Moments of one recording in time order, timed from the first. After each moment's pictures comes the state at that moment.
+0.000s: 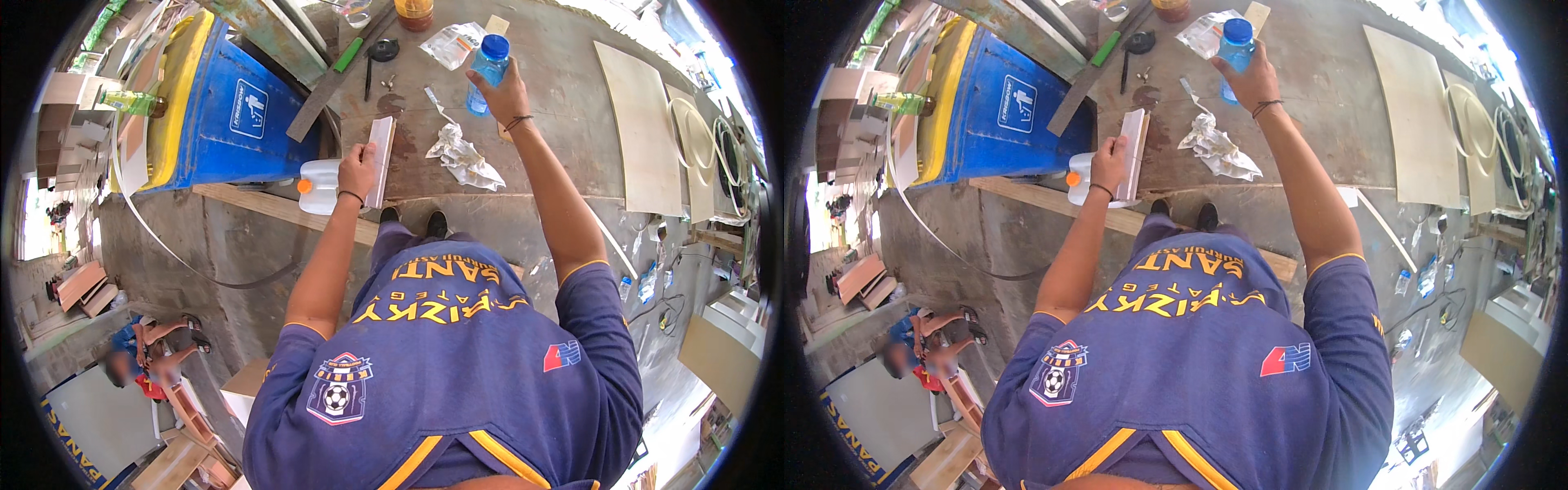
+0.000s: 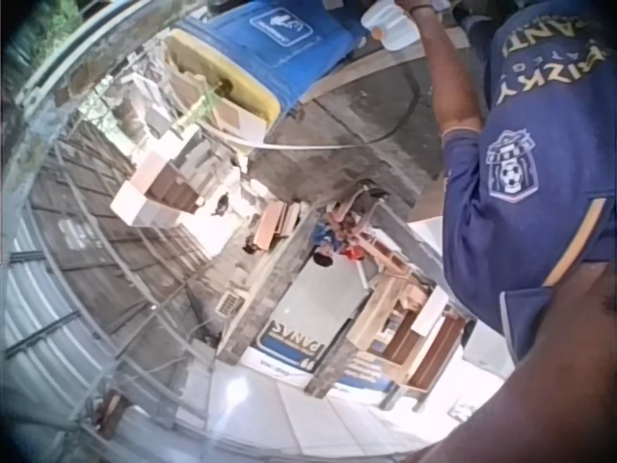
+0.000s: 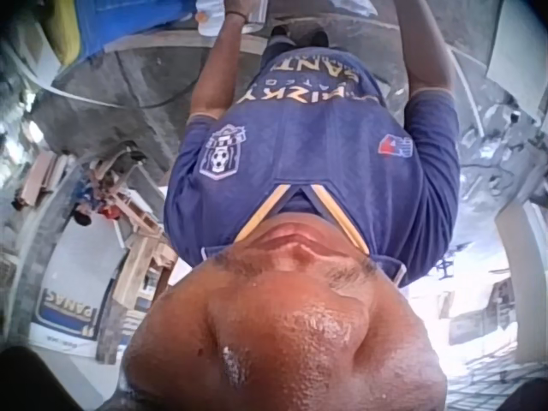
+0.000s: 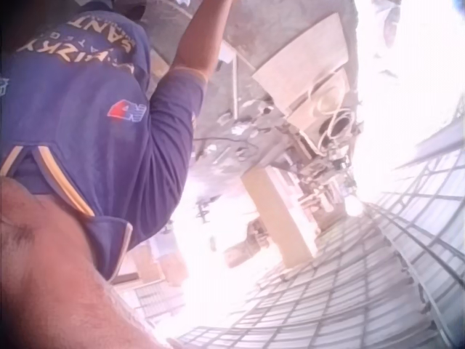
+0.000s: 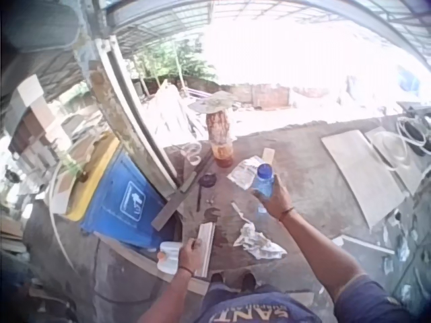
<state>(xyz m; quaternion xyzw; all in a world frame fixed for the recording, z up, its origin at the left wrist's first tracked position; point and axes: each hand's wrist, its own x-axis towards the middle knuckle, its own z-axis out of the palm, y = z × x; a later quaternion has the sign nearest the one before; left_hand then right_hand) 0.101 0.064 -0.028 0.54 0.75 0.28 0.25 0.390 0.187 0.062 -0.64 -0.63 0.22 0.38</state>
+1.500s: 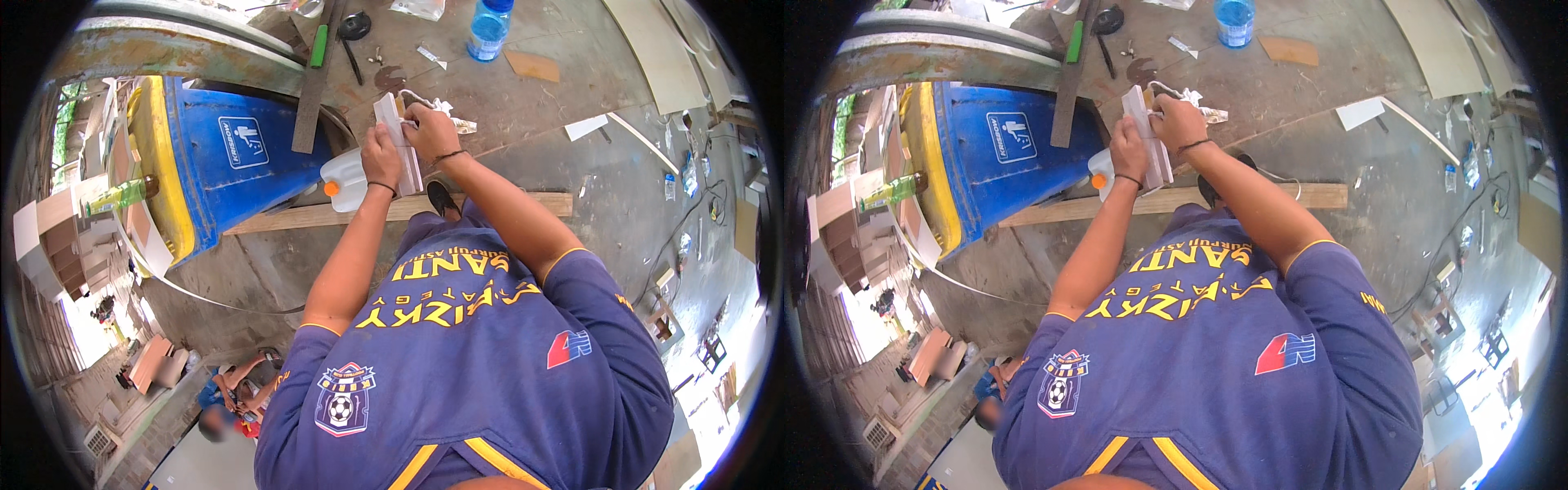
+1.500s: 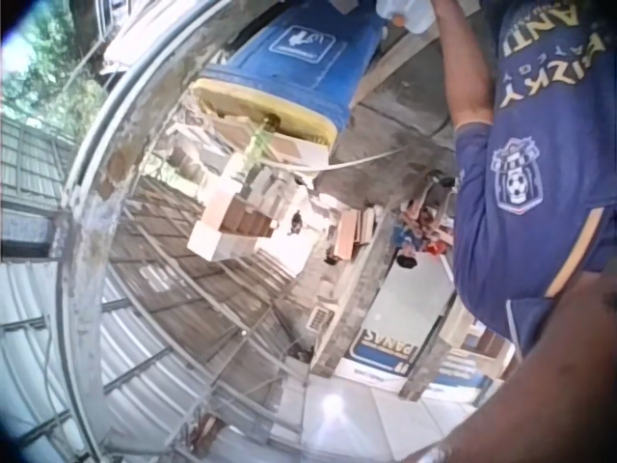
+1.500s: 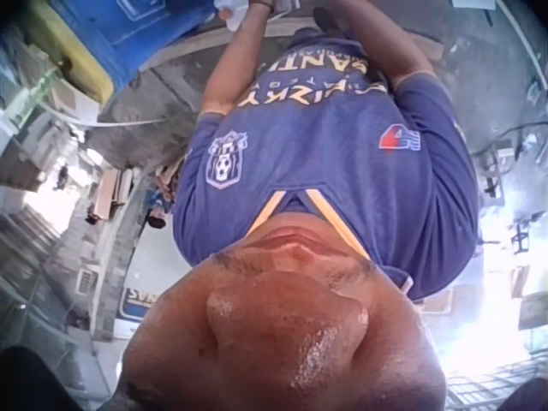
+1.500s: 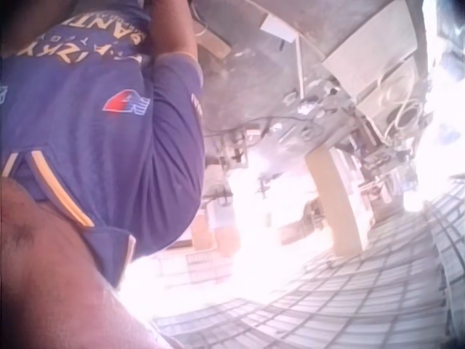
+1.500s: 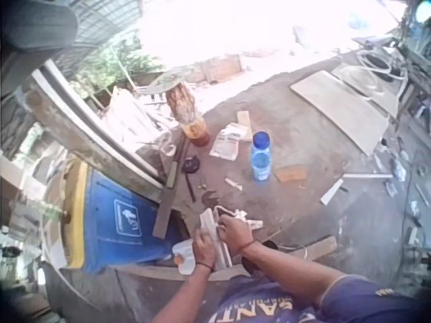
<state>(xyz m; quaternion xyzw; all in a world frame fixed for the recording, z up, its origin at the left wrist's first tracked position) 0.093 0.078 -0.030 0.60 0.68 0.30 0.29 0.219 0.082 -0.032 -0.67 -0.56 0.32 0.37</state>
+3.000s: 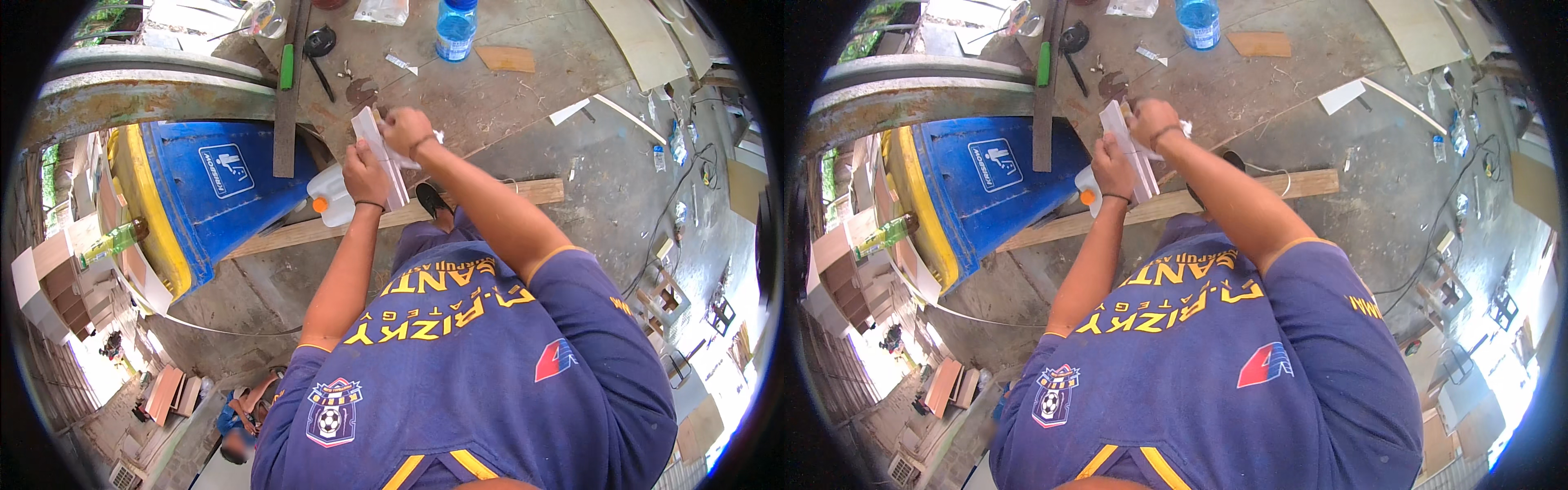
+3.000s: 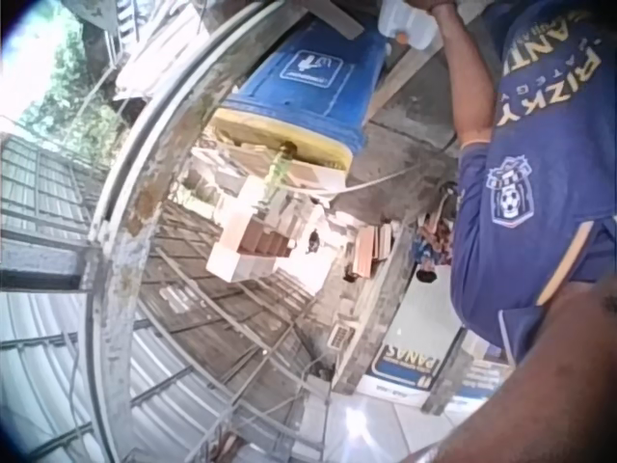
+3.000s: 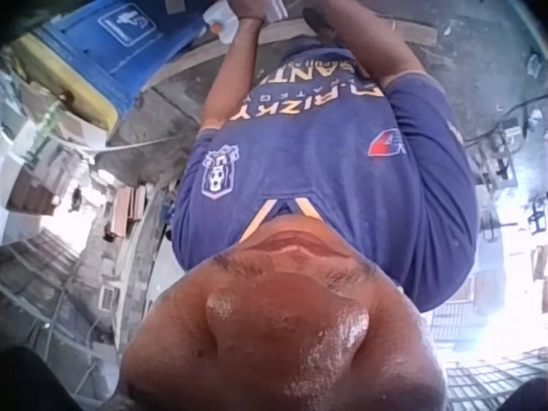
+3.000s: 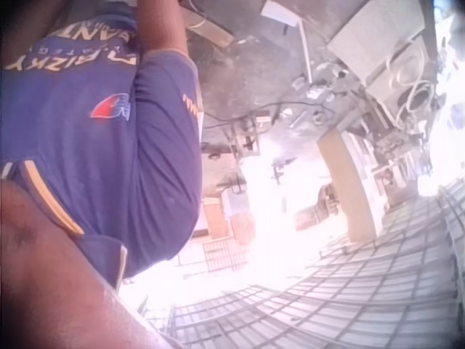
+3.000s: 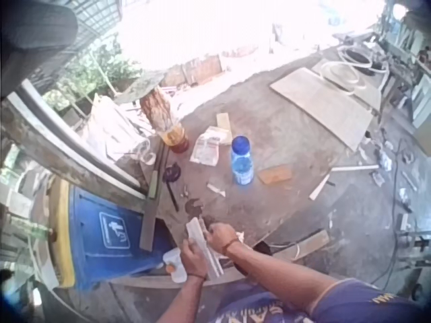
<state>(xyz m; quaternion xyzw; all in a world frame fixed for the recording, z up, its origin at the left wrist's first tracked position) 0.098 0.076 -0.022 0.60 0.70 0.29 0.27 0.222 0.111 -0.036 -0.71 -0.53 0.39 0.25</state>
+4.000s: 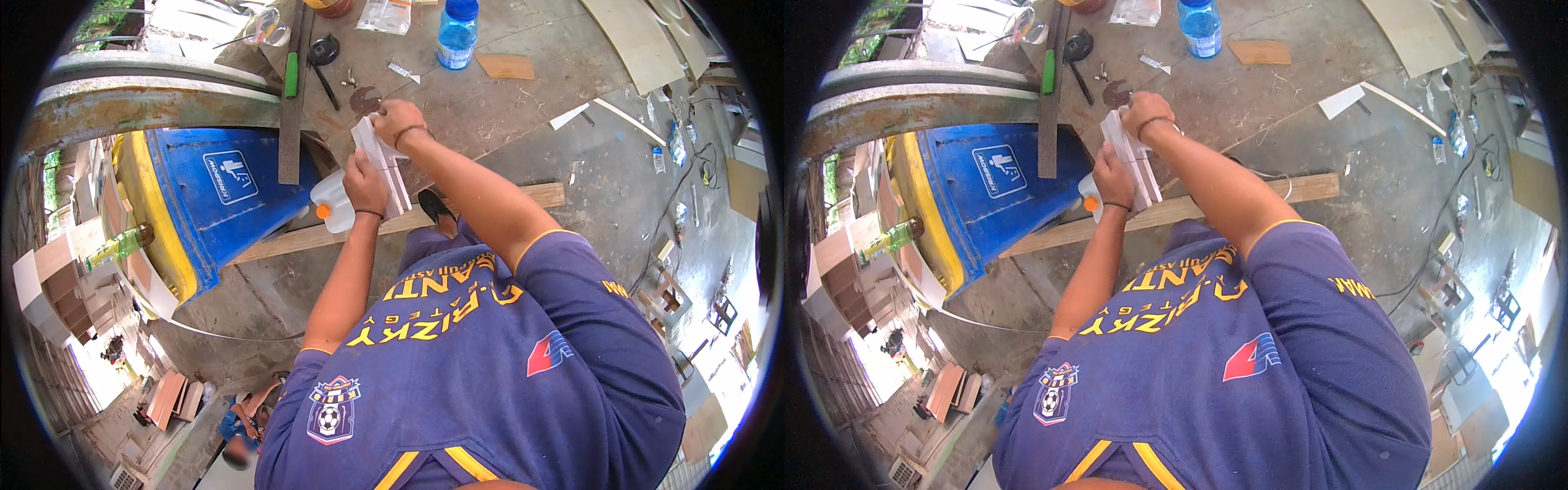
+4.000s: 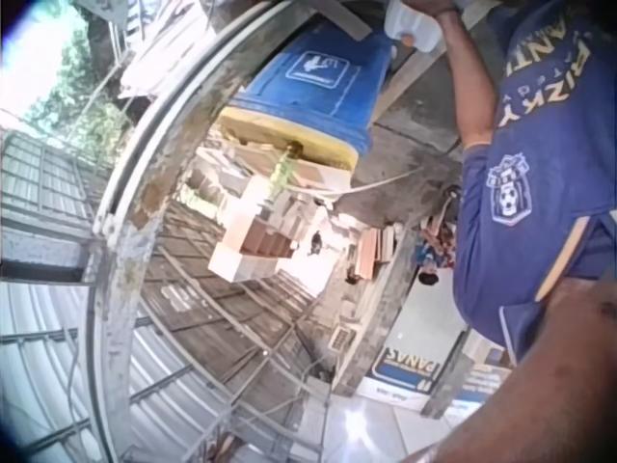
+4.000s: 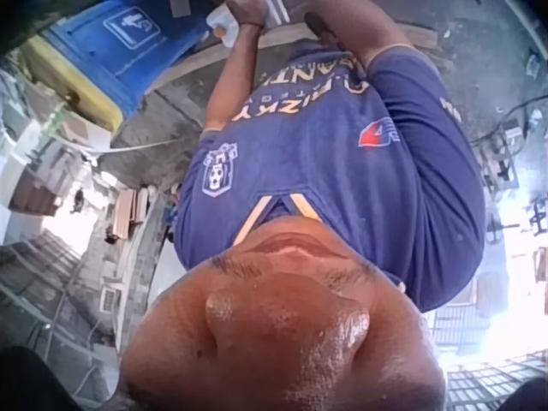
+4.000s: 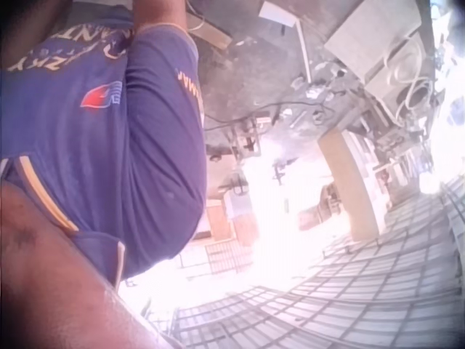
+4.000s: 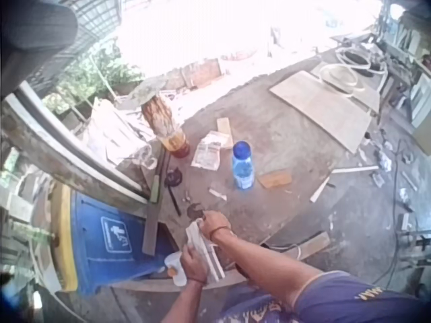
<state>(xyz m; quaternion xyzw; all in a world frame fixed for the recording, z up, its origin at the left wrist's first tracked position) 0.095 0.080 -0.015 0.59 0.69 0.28 0.32 0.223 0.142 -0.027 -0.76 -0.47 0.38 0.25</state>
